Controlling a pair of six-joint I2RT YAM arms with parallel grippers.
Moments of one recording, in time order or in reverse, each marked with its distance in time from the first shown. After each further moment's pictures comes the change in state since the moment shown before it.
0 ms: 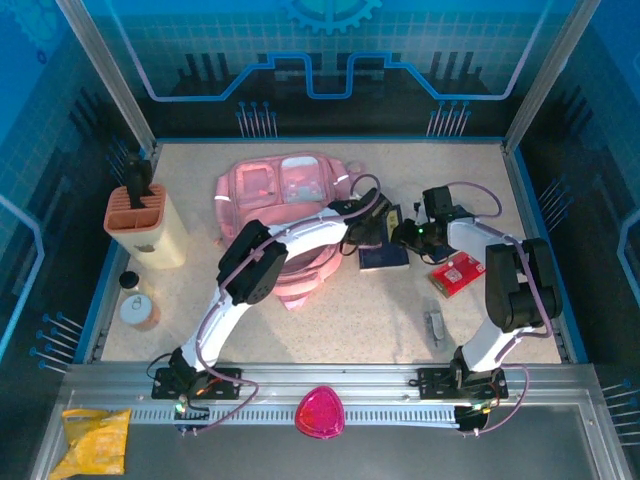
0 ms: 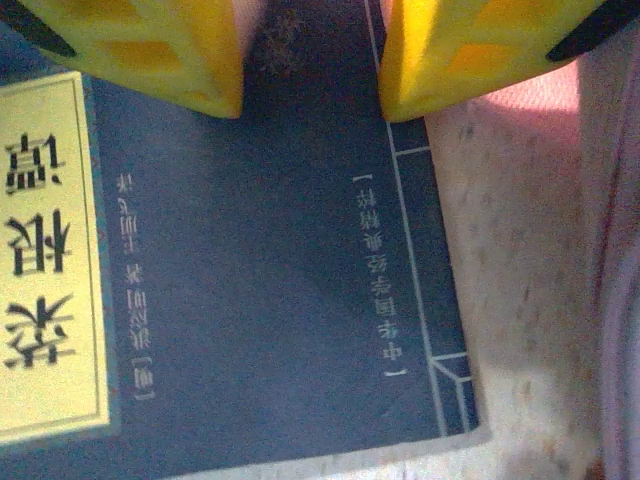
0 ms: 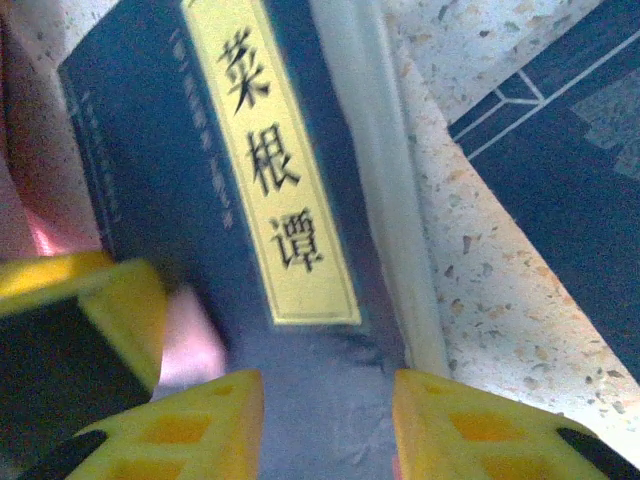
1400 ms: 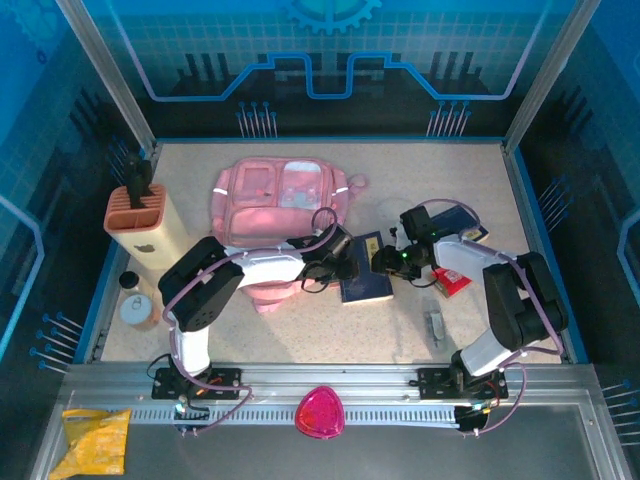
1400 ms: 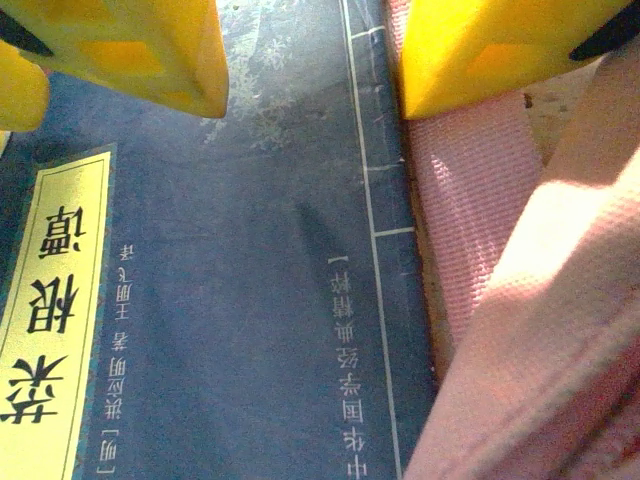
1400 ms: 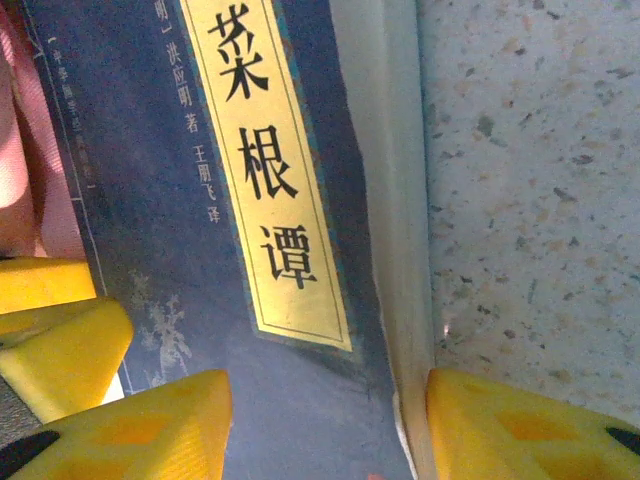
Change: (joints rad) left arm -0.024 -0.425 -0.708 0.338 0.185 -0.236; right arm 0.180 -0.101 -0.123 -0.079 -0.057 -0.025
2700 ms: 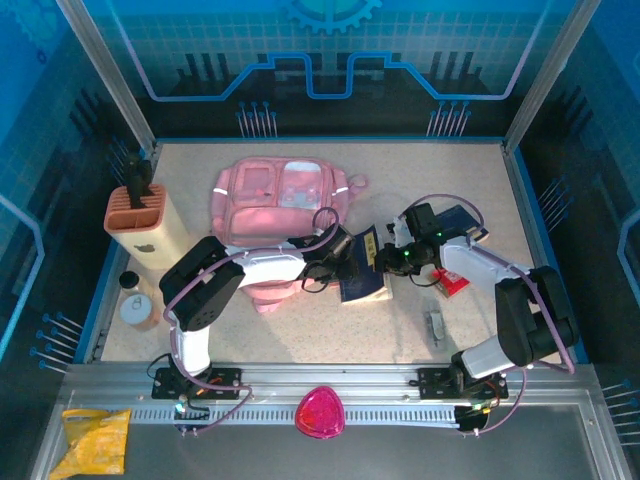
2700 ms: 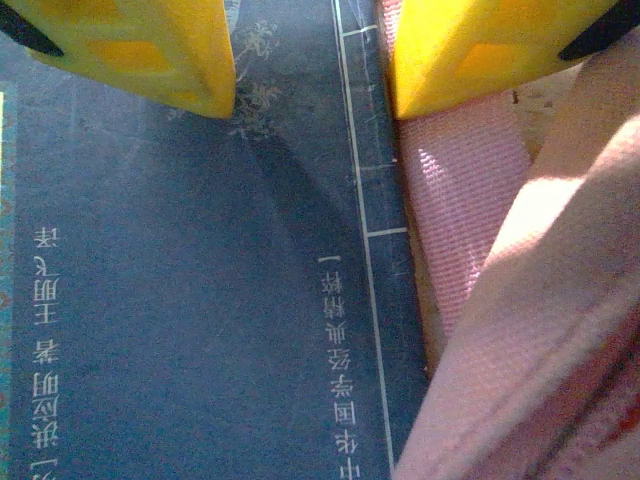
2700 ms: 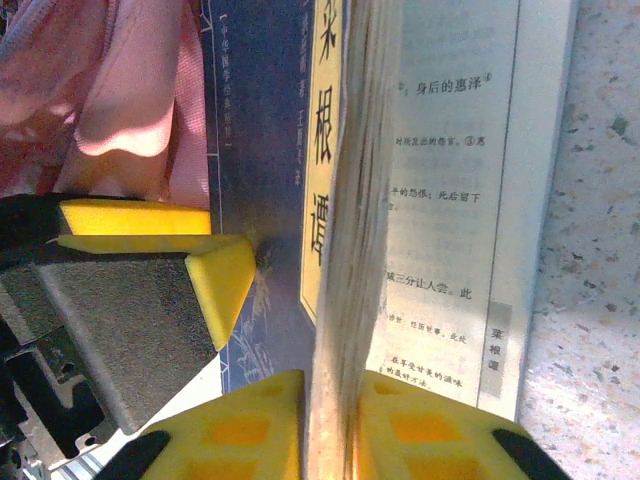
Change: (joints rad) left arm 0.000 0.005 0.011 -0.021 -0.019 0.022; right arm 0.006 -0.098 0.006 -0.035 -0.100 -0.058
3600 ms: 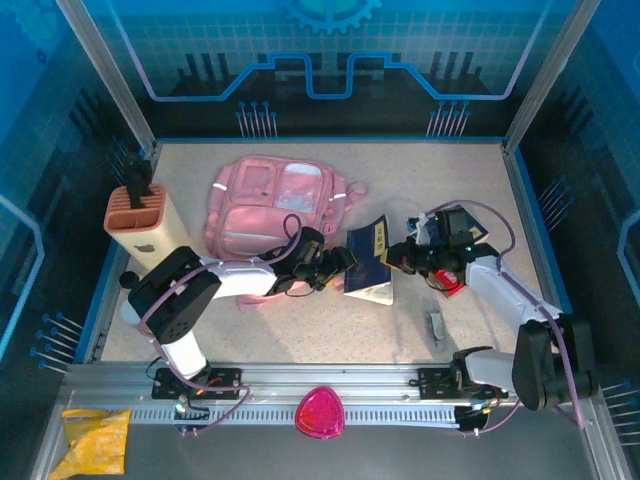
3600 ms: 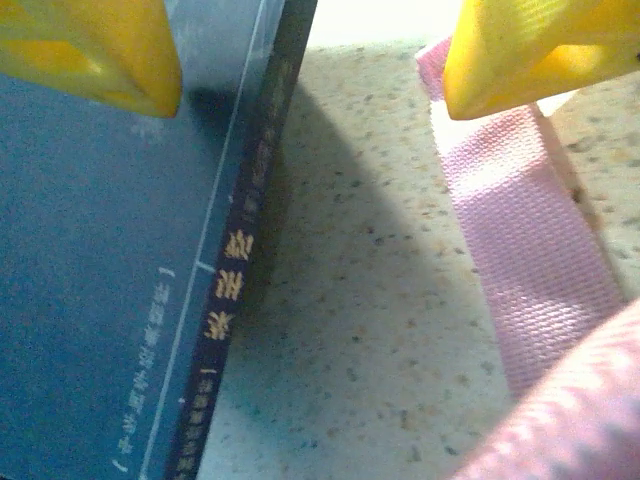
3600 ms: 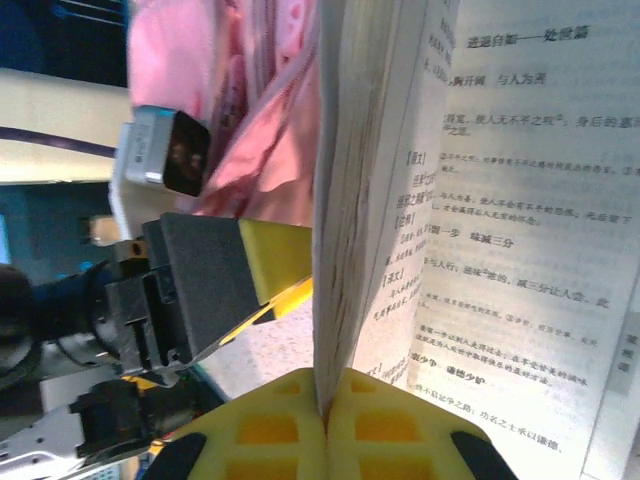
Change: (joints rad) left arm 0.077 -0.169 -0.326 0.494 0.236 -0.356; right arm -0.149 -0.253 -0.127 0.100 -0.299 0.192
